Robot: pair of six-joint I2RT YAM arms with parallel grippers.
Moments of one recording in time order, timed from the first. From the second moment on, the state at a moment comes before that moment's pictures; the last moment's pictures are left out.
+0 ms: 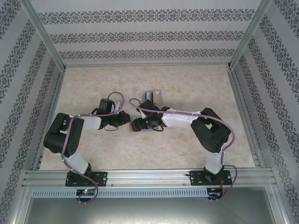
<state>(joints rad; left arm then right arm) -0.24 1.68 0.68 0.13 0.62 -0.60 0.82 1.89 1.16 -0.31 -0.20 0.49</state>
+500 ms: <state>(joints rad) -0.24 1.68 0.68 0.13 0.63 -0.61 0.84 1.94 1.22 -0.39 -0.11 0.47</state>
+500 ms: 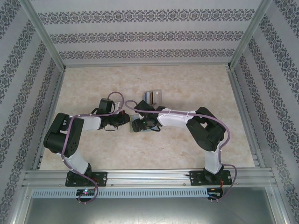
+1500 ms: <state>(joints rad) -0.24 1.65 0.60 0.29 0.68 -0.67 0.74 1.91 1.06 -0.10 -0.31 0.58</state>
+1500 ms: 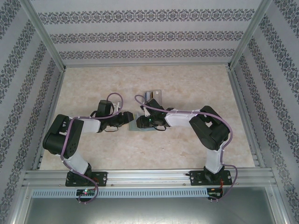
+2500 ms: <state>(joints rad) -0.24 1.69 0.64 0.23 0.67 -0.63 0.72 1.68 0.95 -0.24 0.07 0.62</state>
